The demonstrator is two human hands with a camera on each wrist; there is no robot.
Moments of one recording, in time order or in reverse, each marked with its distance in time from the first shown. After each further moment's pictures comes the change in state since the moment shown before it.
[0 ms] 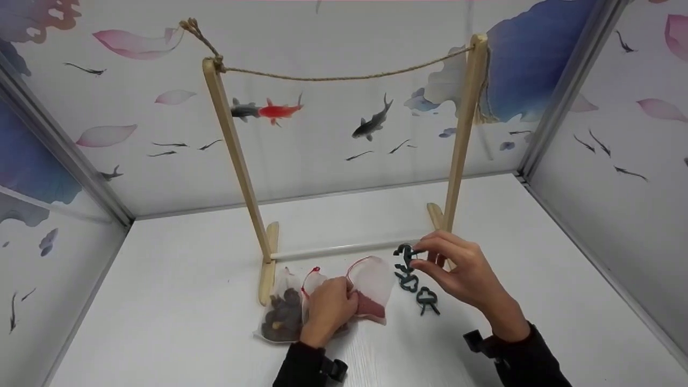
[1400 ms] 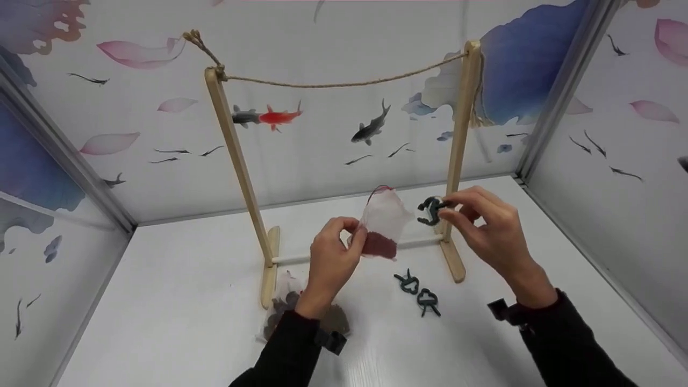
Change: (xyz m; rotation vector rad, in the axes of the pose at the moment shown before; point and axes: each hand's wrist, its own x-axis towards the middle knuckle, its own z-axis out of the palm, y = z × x) left_hand 0.045 0.060 -0.077 -0.395 0.366 0.281; right_hand 0.050 -0.004 -0.051 -0.206 0.216 0.015
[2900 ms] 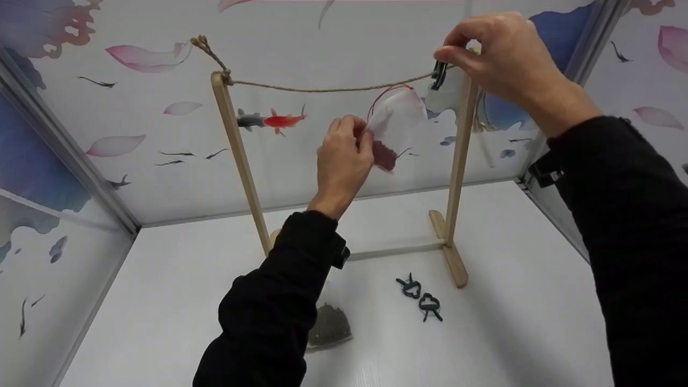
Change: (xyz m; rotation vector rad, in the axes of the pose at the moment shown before) left_hand 0.146 0.070 -0.016 0.151 0.059 0.020; right_hand 0.224 -0.002 -0.047 -0.418 -0.329 0.098
